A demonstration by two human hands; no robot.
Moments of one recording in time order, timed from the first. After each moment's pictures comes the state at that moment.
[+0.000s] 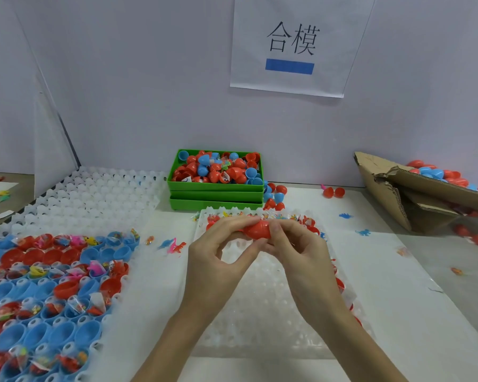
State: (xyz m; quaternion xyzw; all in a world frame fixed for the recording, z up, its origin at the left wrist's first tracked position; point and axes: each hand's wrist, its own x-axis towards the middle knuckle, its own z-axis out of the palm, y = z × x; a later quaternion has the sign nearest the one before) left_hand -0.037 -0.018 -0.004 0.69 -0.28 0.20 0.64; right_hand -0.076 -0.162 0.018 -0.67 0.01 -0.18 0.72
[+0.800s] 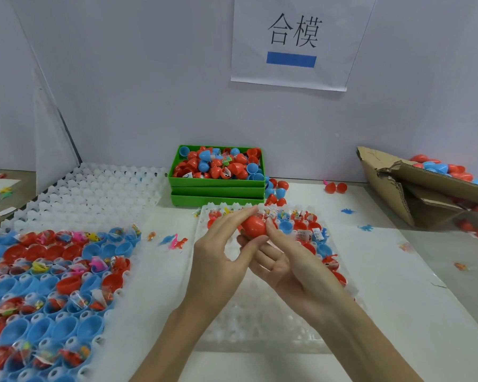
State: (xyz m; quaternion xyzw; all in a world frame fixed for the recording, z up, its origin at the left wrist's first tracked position) left_hand -0.040 -0.019 -0.005 0.77 -0.27 0.23 0.53; right_hand -0.080 -0.161 0.023 -0.40 0.06 0.09 0.91
